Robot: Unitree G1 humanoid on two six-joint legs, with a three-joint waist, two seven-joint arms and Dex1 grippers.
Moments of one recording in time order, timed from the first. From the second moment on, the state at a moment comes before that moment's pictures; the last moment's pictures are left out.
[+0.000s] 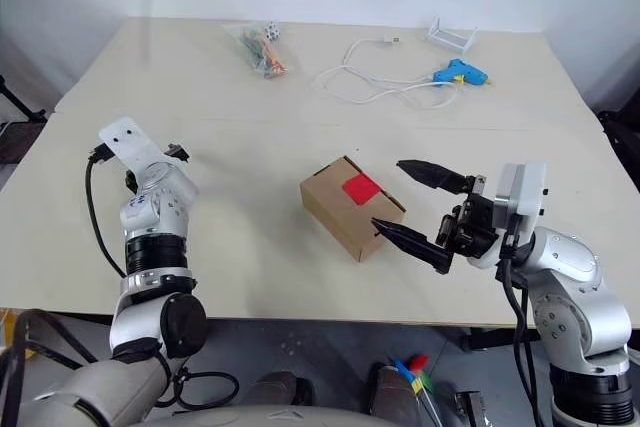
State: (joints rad) left arm -0.90 0.16 0.51 0.52 -0.15 0.50 0.72; right arm -0.18 -0.61 -0.24 -0.44 0.80 0.29 0.98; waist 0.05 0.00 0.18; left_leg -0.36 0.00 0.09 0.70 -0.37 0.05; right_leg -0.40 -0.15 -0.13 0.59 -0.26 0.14
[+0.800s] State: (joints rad) left arm -1.01 0.25 0.54 0.83 -0.16 0.37 0.79; right arm -0.16 -0.60 -0.24 -0.48 0.80 0.30 0.91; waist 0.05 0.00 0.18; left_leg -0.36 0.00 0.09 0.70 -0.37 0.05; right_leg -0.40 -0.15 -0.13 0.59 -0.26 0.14
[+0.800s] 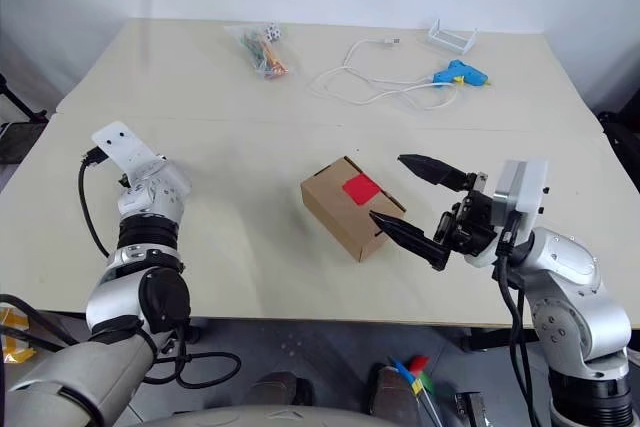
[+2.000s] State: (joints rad) left arm -0.29 0.96 -0.01 -0.01 -0.24 -0.04 -1.17; right arm 0.02 -0.74 -0.33 -0.59 0.89 0.39 0.95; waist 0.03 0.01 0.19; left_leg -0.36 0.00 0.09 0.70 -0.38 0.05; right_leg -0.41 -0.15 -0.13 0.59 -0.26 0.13
